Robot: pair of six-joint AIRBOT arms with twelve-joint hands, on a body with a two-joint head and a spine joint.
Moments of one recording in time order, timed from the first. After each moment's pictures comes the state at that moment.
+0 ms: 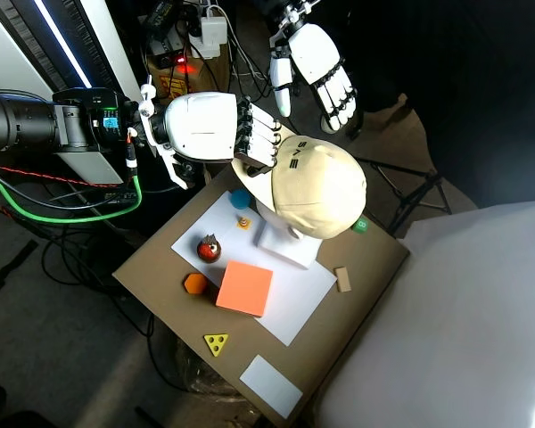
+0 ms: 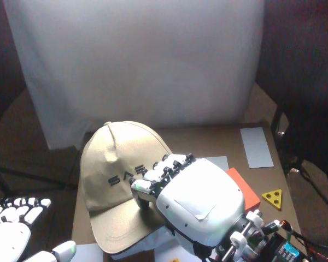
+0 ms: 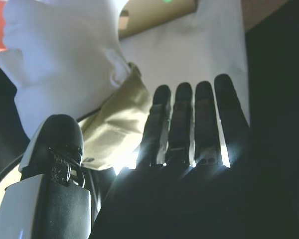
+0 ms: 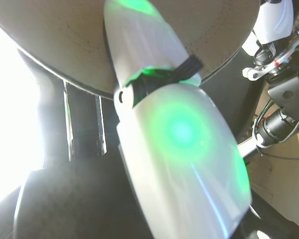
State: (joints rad) left arm 1.40 -1.19 0.94 -0.92 -1.22 1.33; right arm -0.78 -1.57 1.07 0.32 1.09 -1.58
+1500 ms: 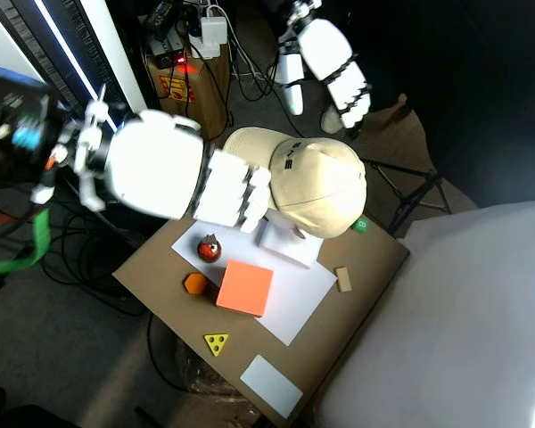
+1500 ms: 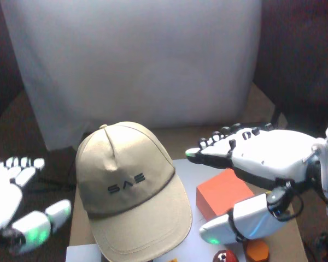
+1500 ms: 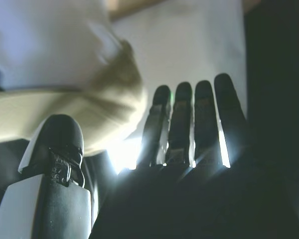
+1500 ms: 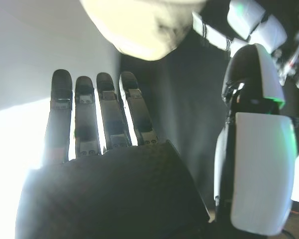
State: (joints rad) left arm 1.33 -1.10 0.95 -0.85 -1.24 1.29; right arm -0.48 -1.02 0.75 1.16 0.34 -1.88
